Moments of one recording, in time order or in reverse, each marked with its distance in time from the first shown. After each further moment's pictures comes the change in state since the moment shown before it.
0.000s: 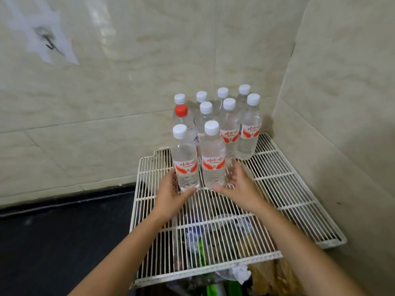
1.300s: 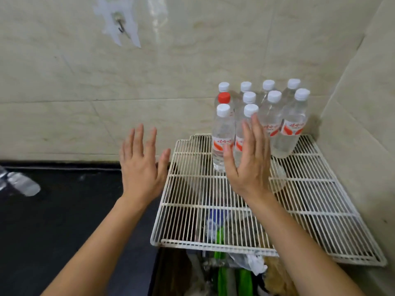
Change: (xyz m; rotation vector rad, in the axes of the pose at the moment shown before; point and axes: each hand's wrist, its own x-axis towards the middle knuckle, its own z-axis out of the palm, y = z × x) left_hand -0.063 0.020 -0.108 0.872 0.659 0.259; right_hand -0.013 -0.077 0.045 -0.338 0.695 -0.806
